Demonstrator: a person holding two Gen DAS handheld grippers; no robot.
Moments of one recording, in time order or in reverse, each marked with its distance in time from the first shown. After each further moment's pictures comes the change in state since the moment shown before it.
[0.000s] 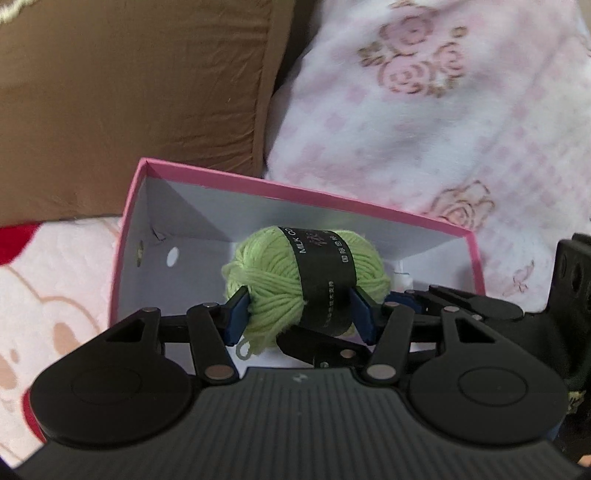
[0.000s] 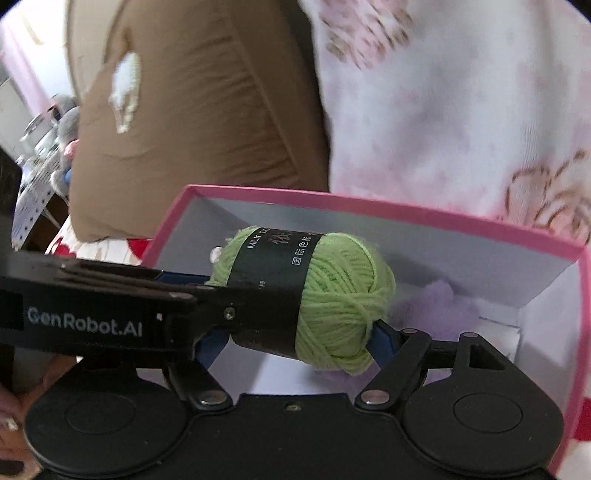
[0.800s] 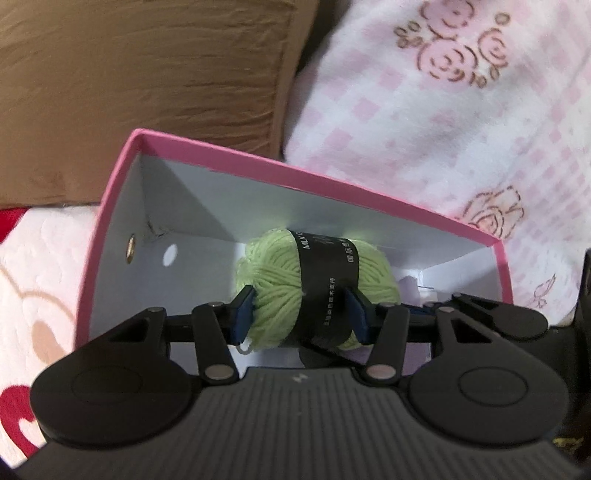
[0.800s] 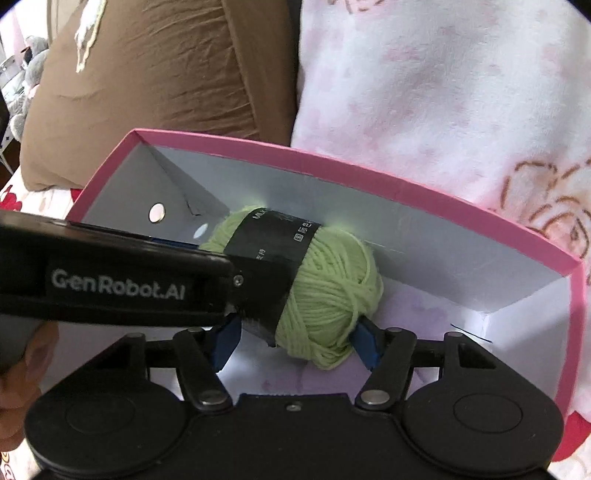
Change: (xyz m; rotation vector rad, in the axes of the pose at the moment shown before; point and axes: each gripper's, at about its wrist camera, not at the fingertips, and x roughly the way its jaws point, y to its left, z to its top) left arm 0.027 0.009 -0.006 -0.034 -0.029 0.011; right arm 0.018 0.009 -0.011 -0.168 0.094 -0.166
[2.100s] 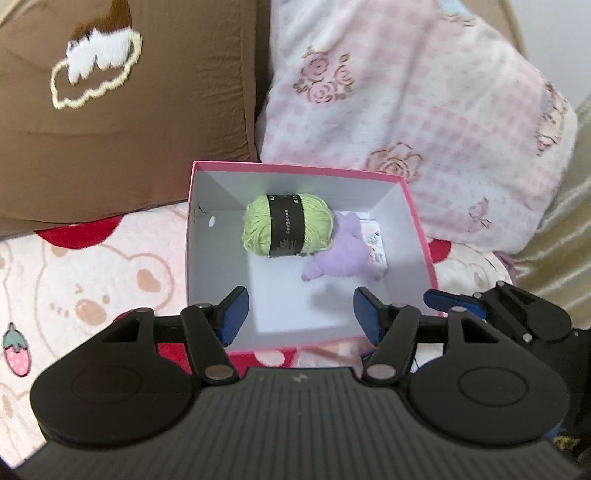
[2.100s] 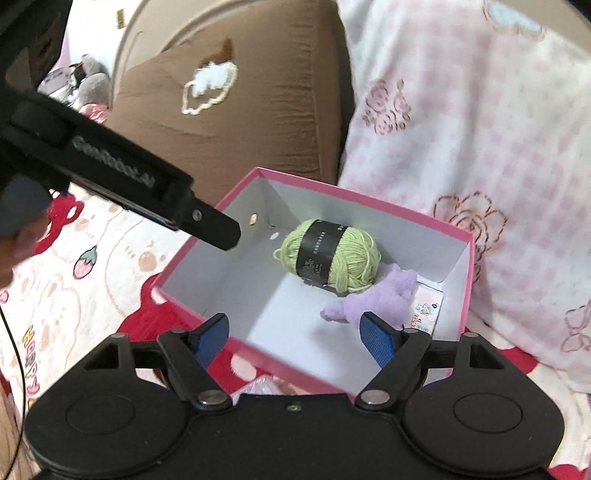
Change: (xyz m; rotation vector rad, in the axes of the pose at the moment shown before) left arm -0.201 -0.051 -0.066 0.234 -0.010 0.078; right arm -0.173 0.072 -0.095 -0.075 -0.224 -0.058
